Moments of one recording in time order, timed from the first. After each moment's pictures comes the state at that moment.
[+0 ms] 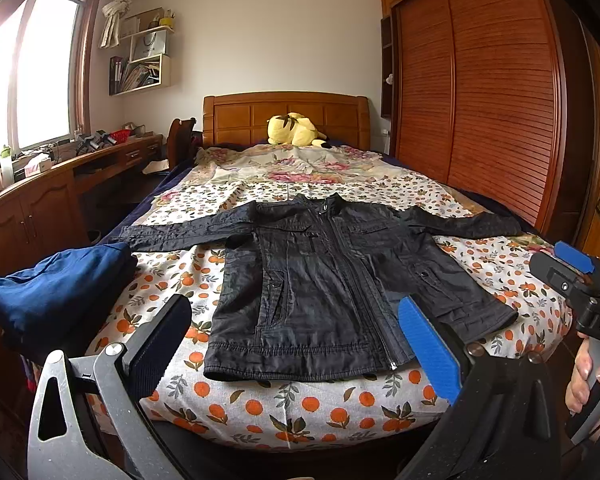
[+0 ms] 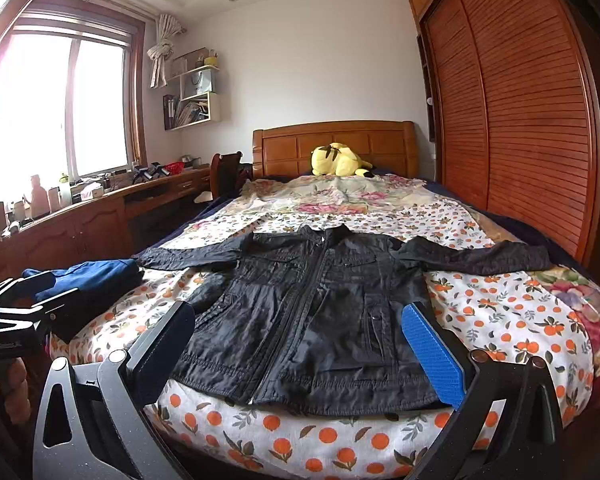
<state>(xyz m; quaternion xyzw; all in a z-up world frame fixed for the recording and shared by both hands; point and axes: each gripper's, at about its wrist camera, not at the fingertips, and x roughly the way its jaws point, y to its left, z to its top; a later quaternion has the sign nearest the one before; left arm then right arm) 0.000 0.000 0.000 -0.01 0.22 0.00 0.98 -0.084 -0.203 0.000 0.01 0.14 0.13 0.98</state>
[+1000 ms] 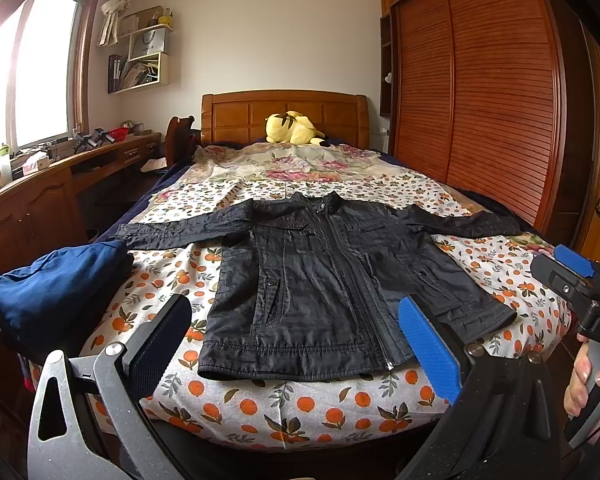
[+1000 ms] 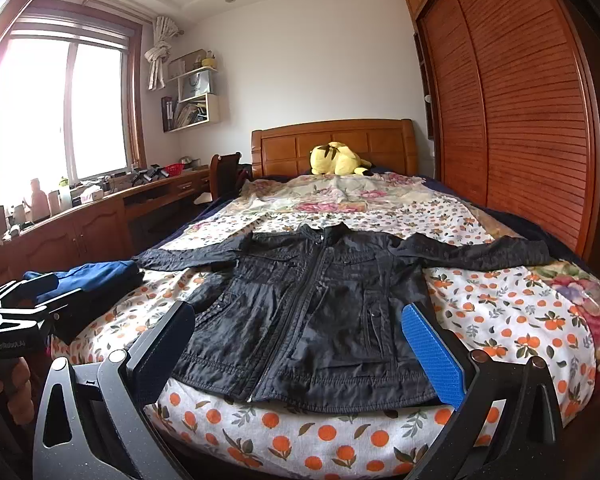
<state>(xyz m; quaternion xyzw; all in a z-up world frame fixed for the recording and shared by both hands) 0.003 -0.005 -0.001 -0.01 0.22 0.00 0.98 -0.083 -0.205 -0.001 0.02 0.15 0.13 0.98</state>
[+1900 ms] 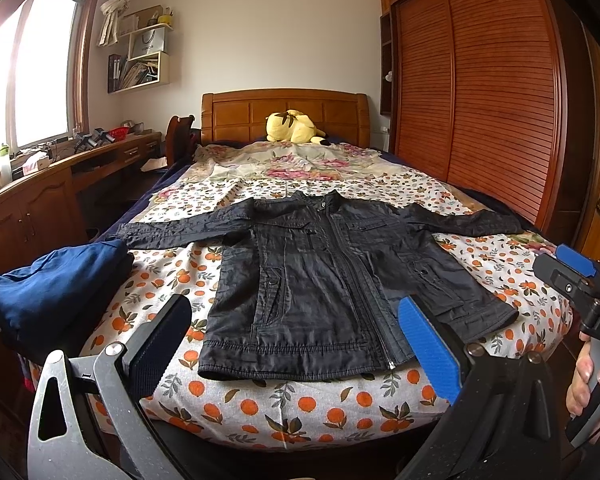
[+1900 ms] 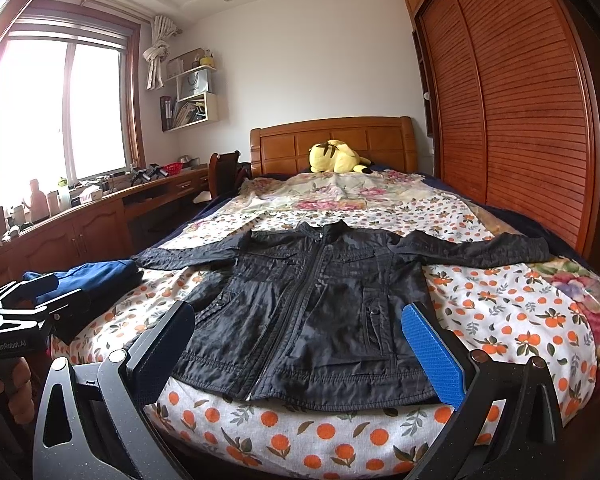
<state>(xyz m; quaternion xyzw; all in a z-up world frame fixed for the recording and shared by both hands) 0.003 -0.004 -0.006 -0.01 0.22 0.00 0.98 -0.085 -0.206 -0.002 0.02 0.15 0.13 0.98</state>
